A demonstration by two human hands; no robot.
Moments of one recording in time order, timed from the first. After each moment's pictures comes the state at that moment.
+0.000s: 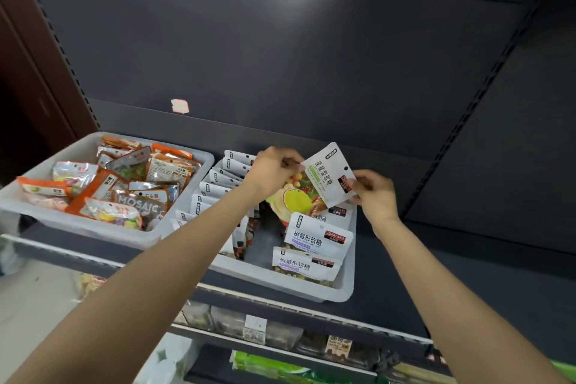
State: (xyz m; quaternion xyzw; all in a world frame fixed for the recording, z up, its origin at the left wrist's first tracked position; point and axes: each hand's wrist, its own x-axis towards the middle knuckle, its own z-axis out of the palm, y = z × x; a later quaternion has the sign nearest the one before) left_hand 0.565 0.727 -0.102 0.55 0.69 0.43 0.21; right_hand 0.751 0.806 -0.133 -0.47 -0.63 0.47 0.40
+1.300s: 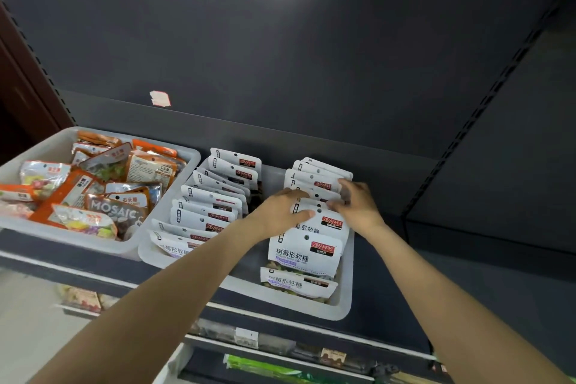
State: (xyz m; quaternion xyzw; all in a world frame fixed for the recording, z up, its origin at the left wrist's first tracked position) left_hand 0.582 0.748 -0.172 0.60 0.71 0.22 0.29; right_hand 0.738 0.844 -0.170 -0.51 -0.76 0.36 0.17
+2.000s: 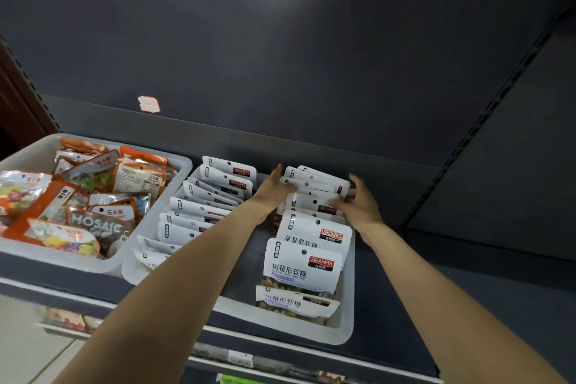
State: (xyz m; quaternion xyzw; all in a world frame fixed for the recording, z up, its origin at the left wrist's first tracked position) left_hand 0.558 0.803 -0.174 0.36 0.69 0.44 0.45; right_hand 0.729 0.865 -0.177 -0.52 -0.66 0.47 0.26
